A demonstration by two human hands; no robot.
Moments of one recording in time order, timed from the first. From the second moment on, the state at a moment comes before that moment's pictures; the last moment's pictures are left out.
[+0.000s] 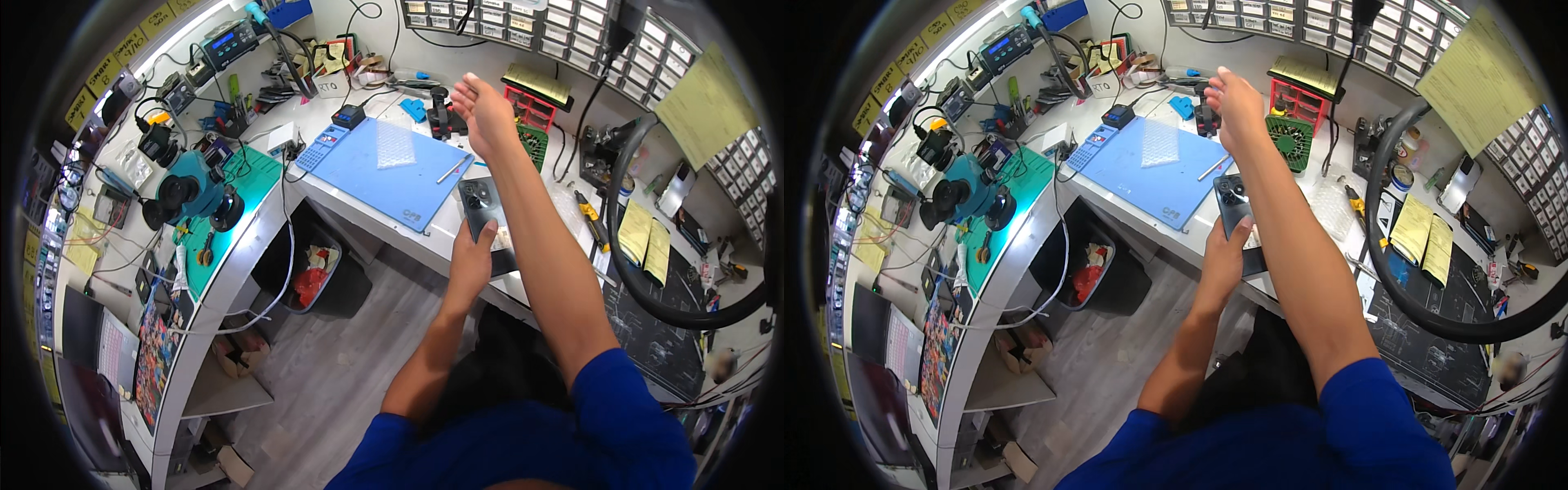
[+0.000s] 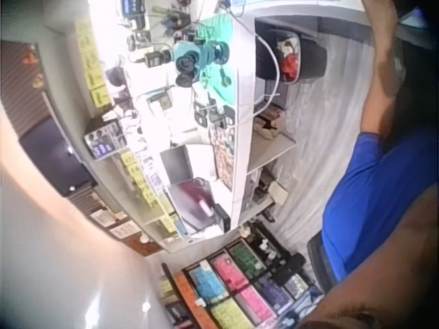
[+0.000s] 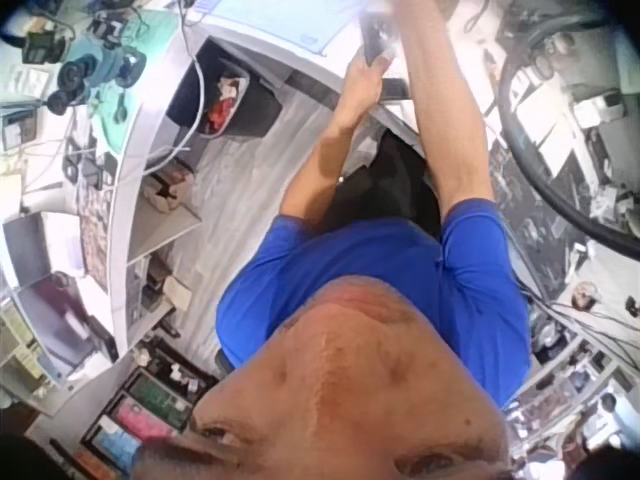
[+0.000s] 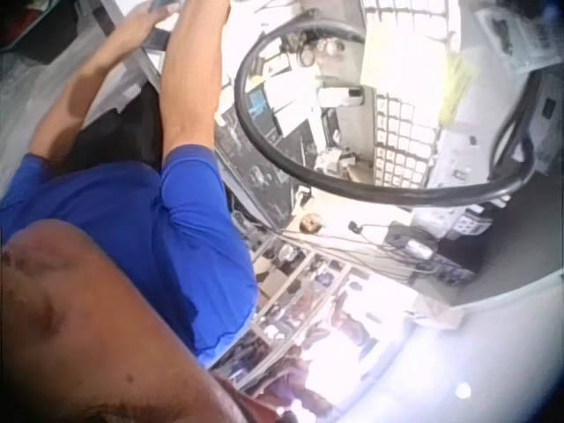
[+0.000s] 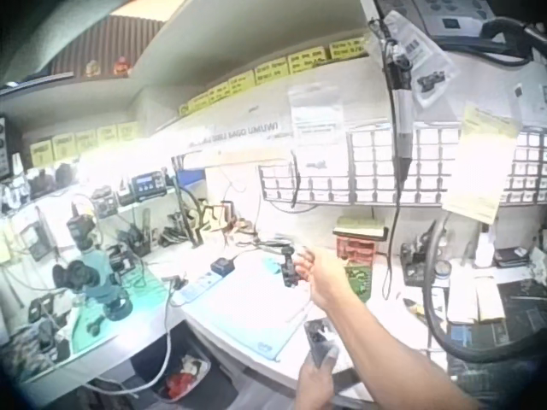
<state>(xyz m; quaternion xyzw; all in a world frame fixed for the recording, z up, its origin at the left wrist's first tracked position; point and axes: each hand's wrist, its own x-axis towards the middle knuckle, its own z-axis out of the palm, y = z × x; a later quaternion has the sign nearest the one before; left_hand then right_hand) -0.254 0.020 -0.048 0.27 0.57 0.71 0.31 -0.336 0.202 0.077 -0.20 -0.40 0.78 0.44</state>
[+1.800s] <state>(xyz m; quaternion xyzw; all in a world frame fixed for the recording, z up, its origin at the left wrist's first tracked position) -0.077 -0.042 0.035 0.65 0.32 0.26 0.63 0.148 0.018 0.061 -0.35 -0.55 0.68 0.33</state>
